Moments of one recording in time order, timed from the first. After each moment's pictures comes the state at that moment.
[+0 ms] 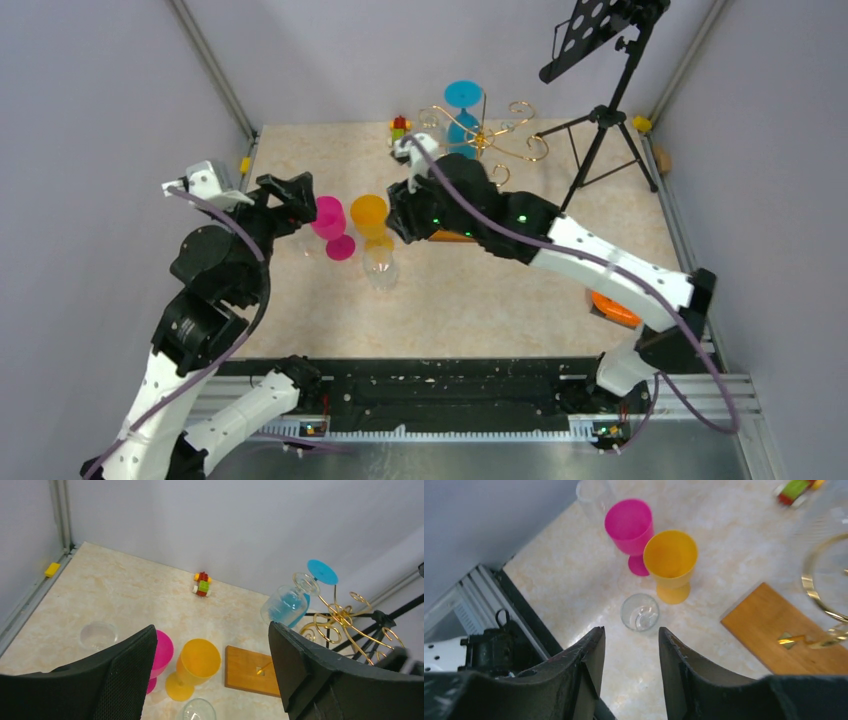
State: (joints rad) left arm -0.60 0.68 1.23 -0.47 -0.62 -0.37; right arm 1.08 1.62 1.75 -0.60 0.12 0.24
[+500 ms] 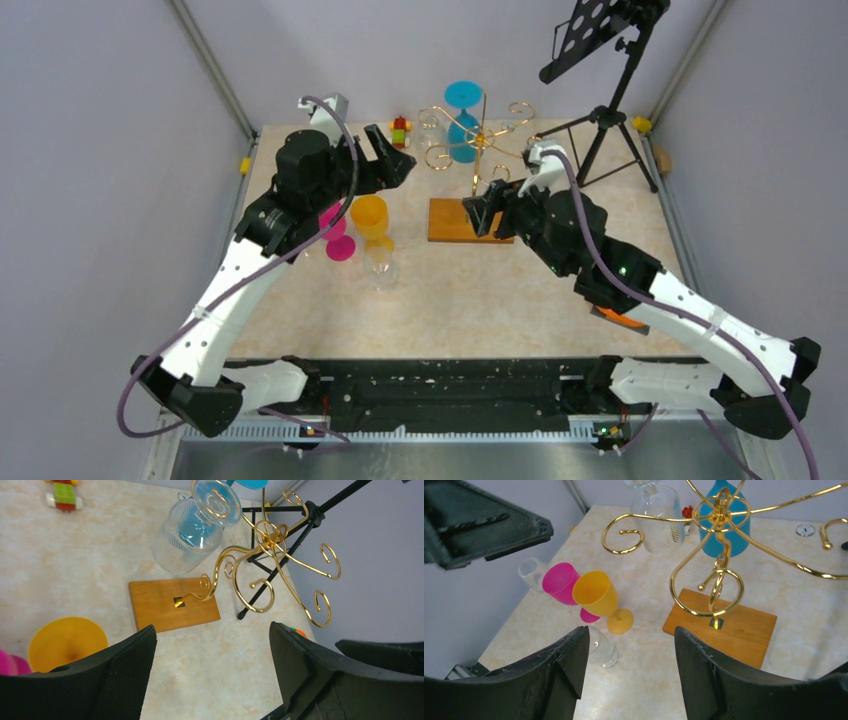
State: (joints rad) left arm -0.54 1.15 1.42 -0.48 -0.03 -0.55; right arm 0.98 1.06 1.24 -0.32 0.43 0.33
